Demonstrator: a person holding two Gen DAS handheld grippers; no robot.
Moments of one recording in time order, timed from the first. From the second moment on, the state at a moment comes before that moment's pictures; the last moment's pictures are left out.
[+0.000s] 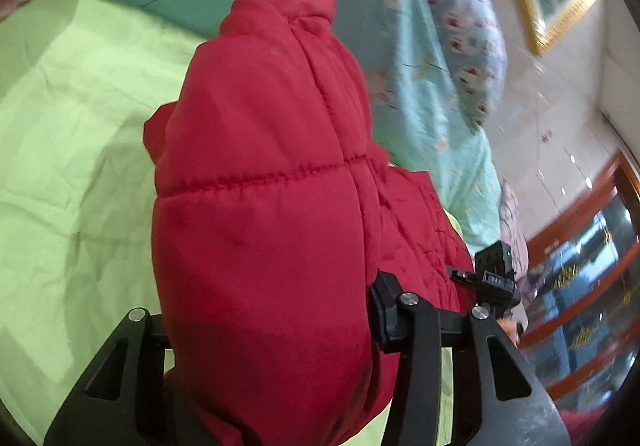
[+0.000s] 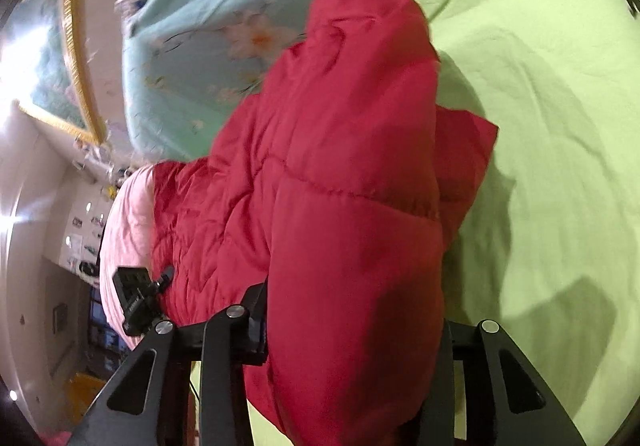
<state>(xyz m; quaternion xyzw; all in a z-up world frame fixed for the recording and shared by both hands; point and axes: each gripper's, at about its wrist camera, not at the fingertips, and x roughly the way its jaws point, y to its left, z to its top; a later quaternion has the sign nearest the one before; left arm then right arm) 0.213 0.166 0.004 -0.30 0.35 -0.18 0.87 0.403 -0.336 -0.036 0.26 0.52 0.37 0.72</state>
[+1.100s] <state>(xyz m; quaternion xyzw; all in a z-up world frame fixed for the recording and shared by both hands) 0.108 0.148 -0.056 -0.29 0.41 -0.13 0.85 0.256 -0.391 -0.067 0.31 0.51 0.32 0.73</state>
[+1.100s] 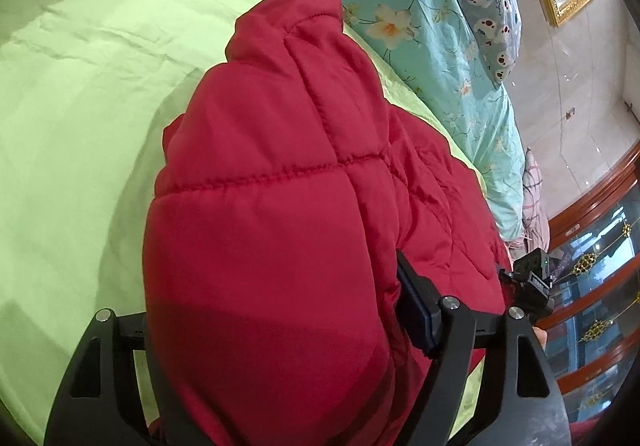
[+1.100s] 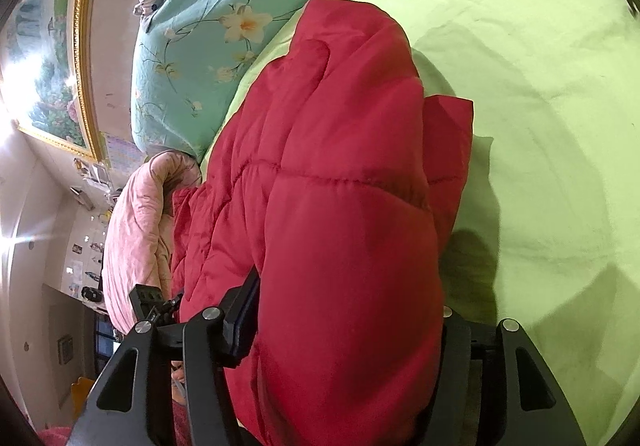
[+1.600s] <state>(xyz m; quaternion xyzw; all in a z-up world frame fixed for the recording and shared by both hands) 0.094 0.163 -0.047 -0.25 0.43 -0.09 0.86 0.246 -0.397 -0.067 0.31 0.52 0.29 0.74</state>
